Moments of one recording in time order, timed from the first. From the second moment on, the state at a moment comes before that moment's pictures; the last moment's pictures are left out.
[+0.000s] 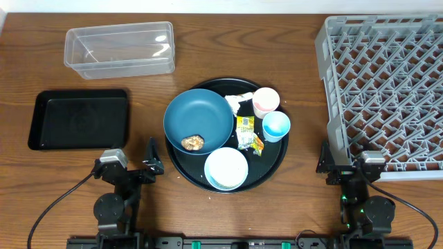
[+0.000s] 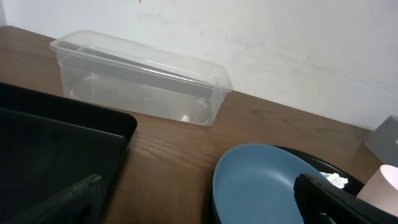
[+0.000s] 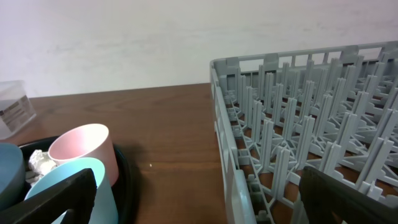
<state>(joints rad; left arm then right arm) 0.06 0.01 0.03 -0.13 0.07 -0.30 -0.02 0.01 0.01 -0.07 -0.05 0.12</state>
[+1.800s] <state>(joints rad) 0.06 0.01 0.03 -0.13 0.07 -0.30 -0.02 0.01 0.01 -0.06 -0.08 0.33</state>
